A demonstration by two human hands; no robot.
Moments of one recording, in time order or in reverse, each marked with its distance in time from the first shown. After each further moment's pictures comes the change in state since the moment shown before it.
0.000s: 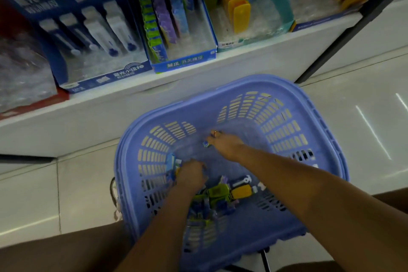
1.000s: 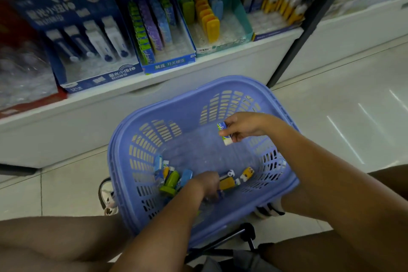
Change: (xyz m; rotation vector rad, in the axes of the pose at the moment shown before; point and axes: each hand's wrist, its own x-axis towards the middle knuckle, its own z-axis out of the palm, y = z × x) left_hand -0.022 0.055 0.031 0.248 -0.301 0.312; right_hand -0.123 0.016 -0.115 0.958 -0.154 0.244
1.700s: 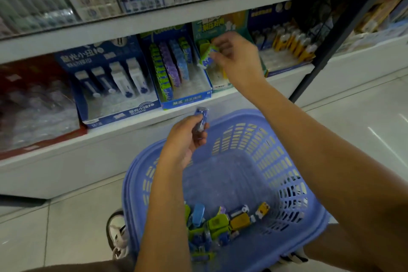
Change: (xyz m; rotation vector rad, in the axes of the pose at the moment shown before) left_hand -0.108 -0.001 -0.191 -1.723 0.665 0.244; right_hand -0.008 -0.179 -0.048 -0.109 1.058 -0.802
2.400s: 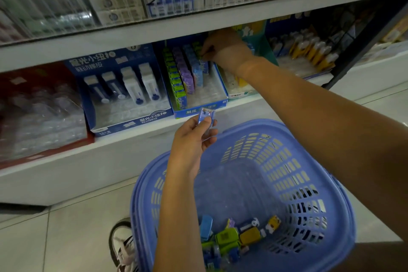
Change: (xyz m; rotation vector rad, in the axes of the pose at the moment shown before) left_hand -0.001 0.013 -0.009 -0.002 0.065 0.138; right_hand 0.082 -0.033 0.041 -0.678 -0.561 0.001
